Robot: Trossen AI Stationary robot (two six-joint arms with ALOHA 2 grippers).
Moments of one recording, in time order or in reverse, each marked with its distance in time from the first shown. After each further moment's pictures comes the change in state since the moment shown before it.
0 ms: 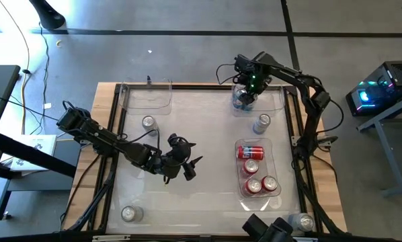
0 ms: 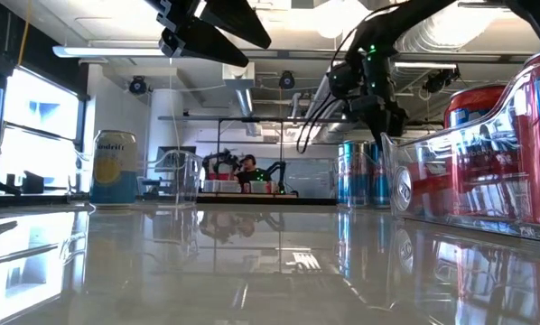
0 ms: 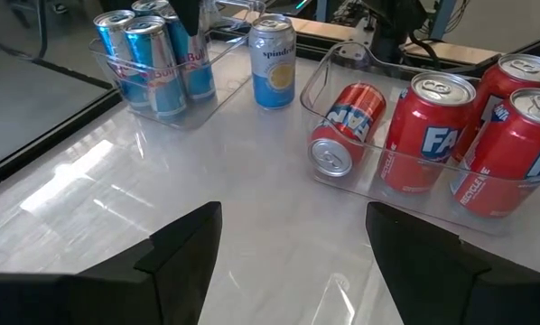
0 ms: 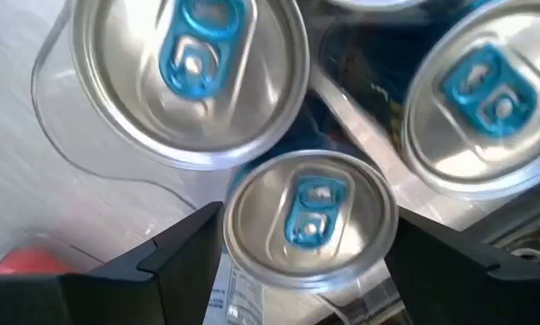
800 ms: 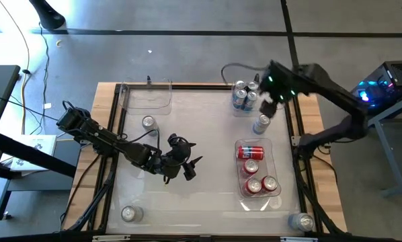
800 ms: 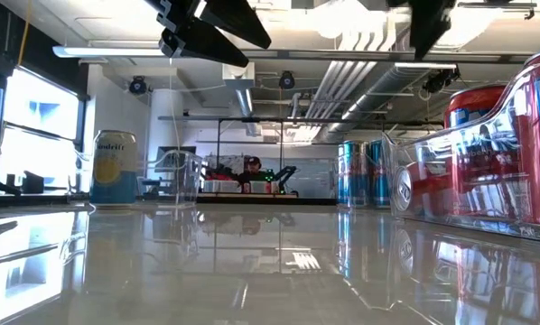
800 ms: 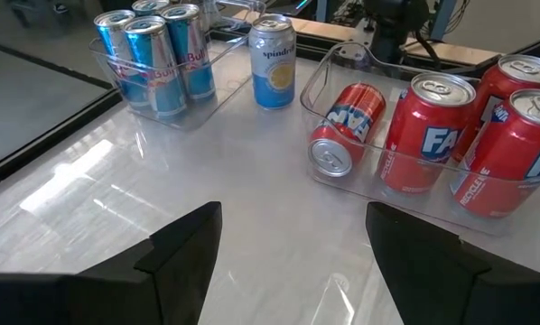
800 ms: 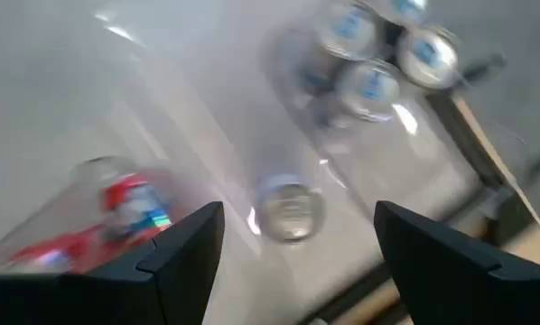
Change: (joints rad) left arm -0.002 0.000 0.000 0.000 0.000 -0.003; right arm 0.360 -0.552 -0.001 -0.117 0.080 0.149
